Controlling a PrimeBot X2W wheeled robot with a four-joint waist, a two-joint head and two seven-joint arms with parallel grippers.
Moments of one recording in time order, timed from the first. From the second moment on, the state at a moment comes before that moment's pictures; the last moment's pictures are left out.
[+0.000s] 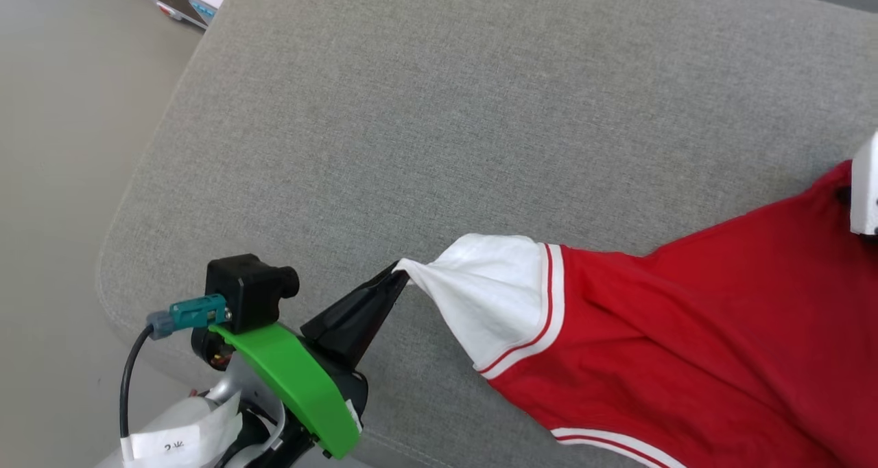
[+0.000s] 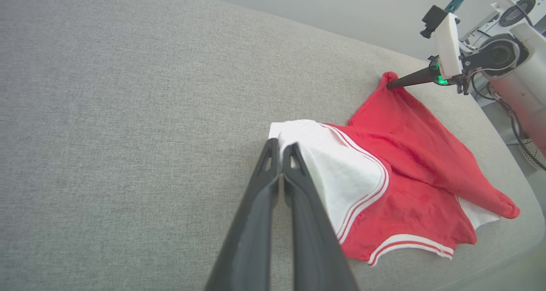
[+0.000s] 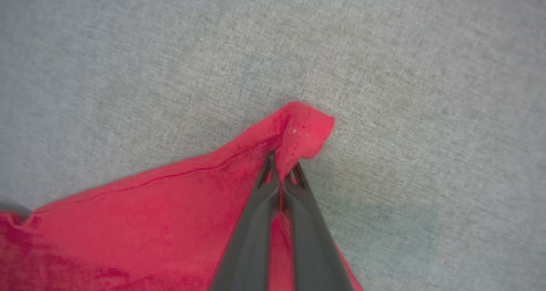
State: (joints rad) left arm -0.29 0.64 -0.69 -0.36 -0.98 0.10 0.07; right arm -0.63 -0.42 -0.05 0.28 0.36 0.13 1.13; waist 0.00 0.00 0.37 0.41
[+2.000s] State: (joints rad) left arm -1.26 0.88 -0.36 -0.12 -0.86 0.08 0.25; right arm -1.05 -0.41 -0.02 0.00 0.49 0.13 0.60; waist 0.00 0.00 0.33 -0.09
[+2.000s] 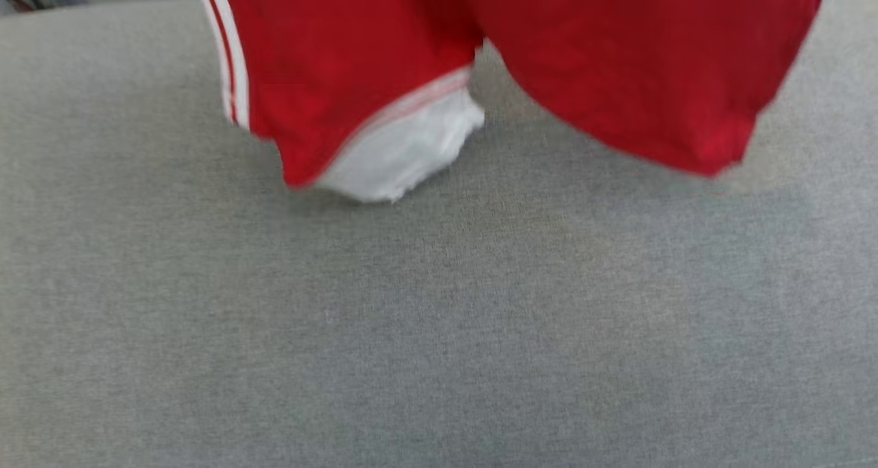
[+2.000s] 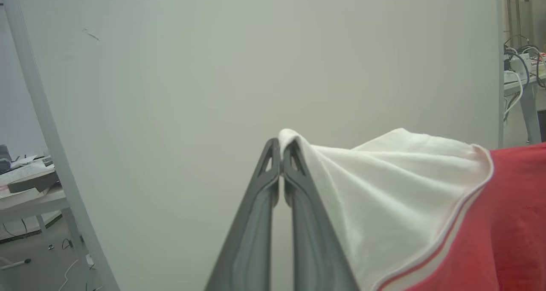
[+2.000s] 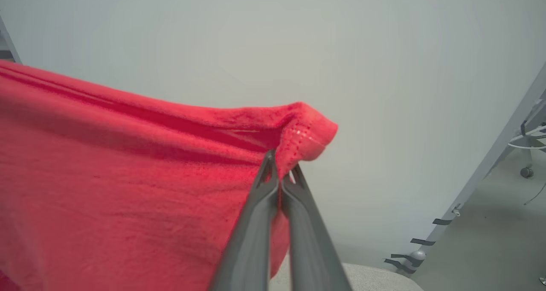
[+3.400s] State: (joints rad) left arm -1.33 0.58 -0.70 0.61 -0.86 -0.13 -0.25; right arm -1.24 -0.25 0.34 0.74 0.43 0.13 -0.18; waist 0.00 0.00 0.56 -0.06
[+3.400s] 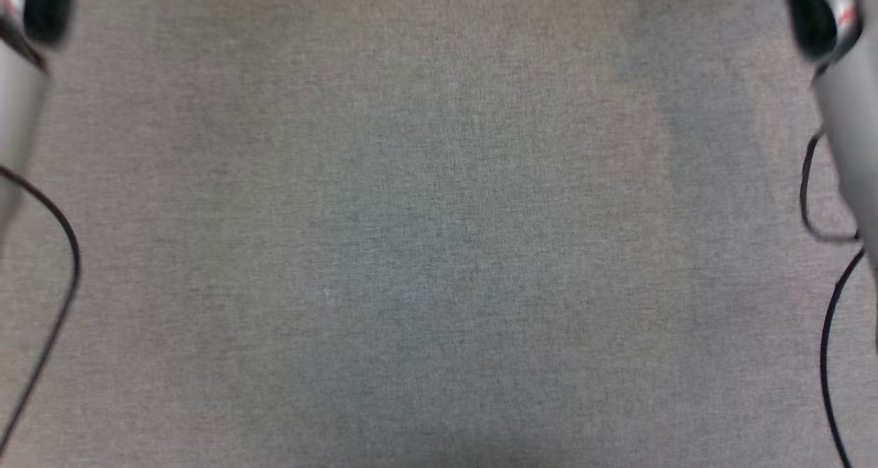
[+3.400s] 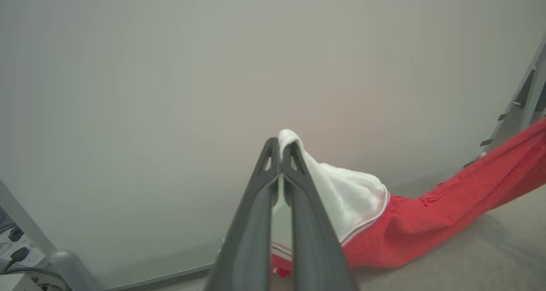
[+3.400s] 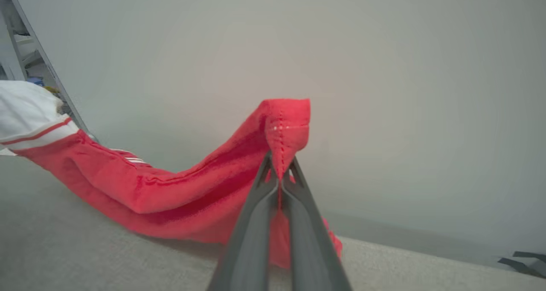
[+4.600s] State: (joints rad) left arm -0.11 0.81 -0.84 -0.03 -0.98 0.22 -0.18; right arm -0.35 -0.50 0.56 0.55 1.01 0.13 -0.08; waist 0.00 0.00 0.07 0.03
